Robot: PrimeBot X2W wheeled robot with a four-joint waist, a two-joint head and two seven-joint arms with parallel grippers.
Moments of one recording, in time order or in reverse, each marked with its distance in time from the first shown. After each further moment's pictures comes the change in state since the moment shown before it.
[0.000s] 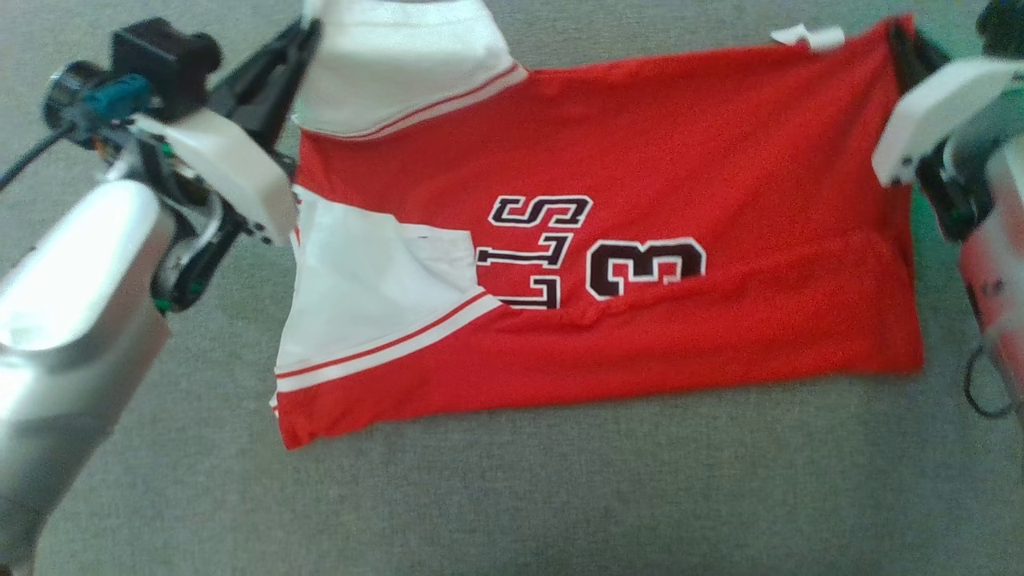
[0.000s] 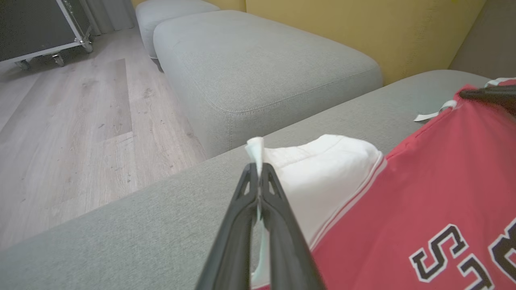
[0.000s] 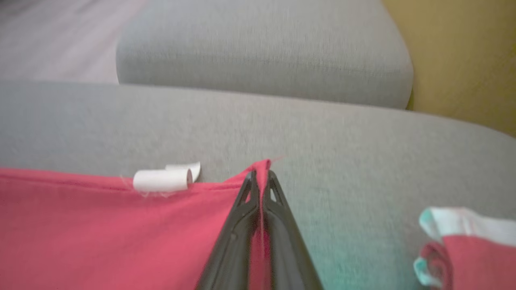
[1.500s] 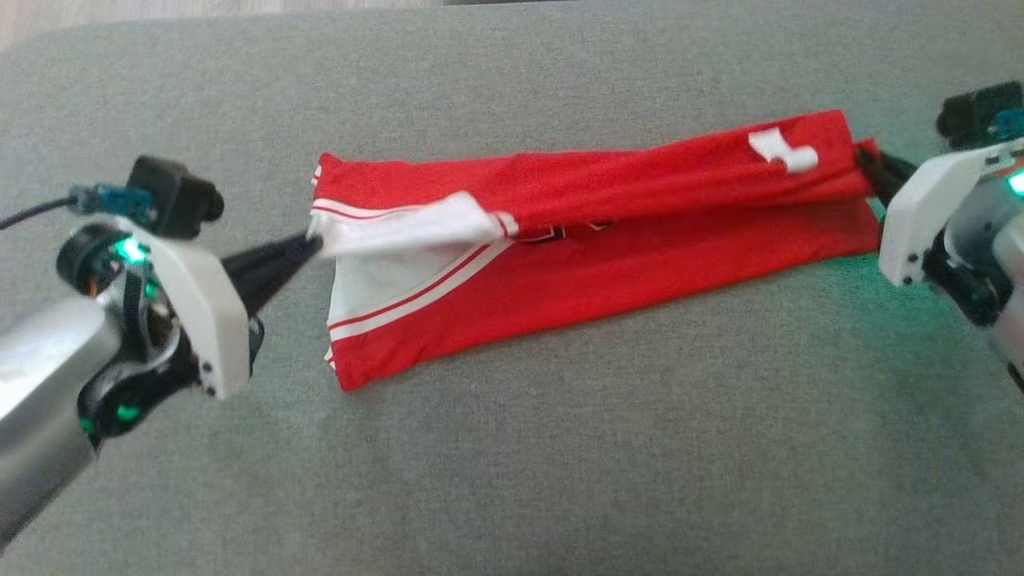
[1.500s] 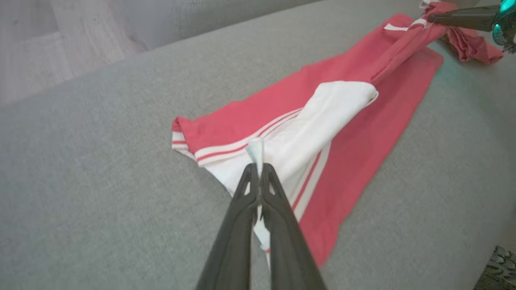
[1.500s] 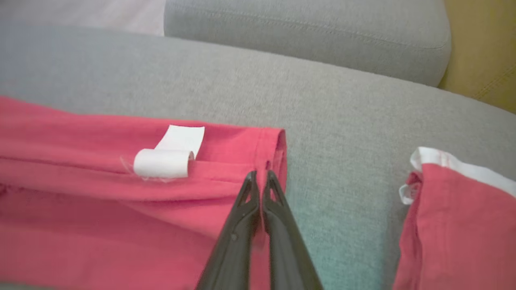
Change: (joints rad) left arm 0.038 0.291 -0.346 -0.203 -0.421 -0.071 0.215; right arm 0.094 -0.213 0.521 -0.172 0.487 0.000 0.122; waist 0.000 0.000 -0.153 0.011
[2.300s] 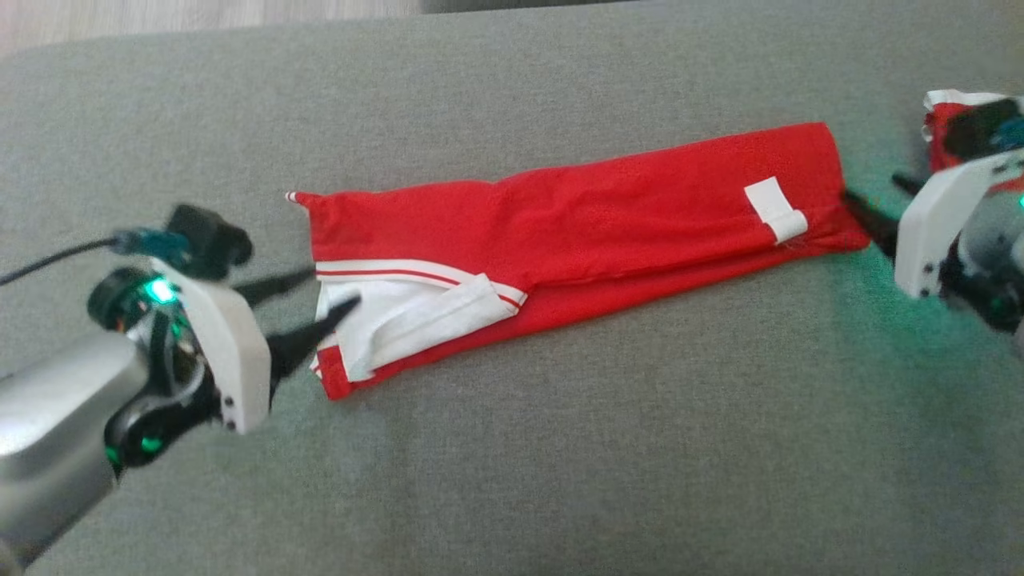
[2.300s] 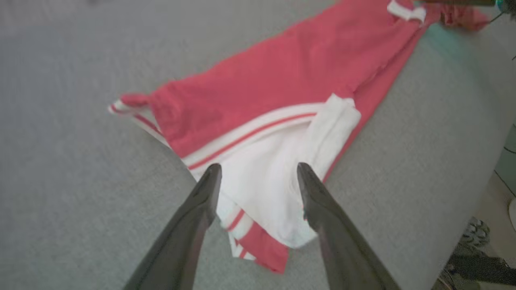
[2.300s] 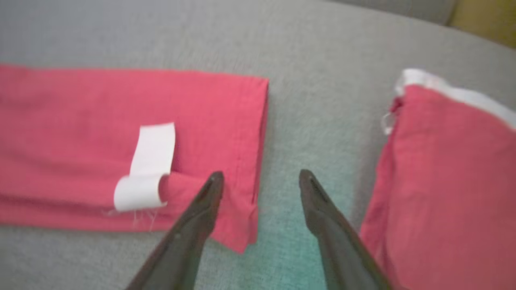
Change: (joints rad) left arm 0.030 0.005 -0.100 -0.031 -0.039 0.002 0.035; right arm -0.021 -0.076 0.208 -0.035 0.174 0.000 0.117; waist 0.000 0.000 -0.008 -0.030
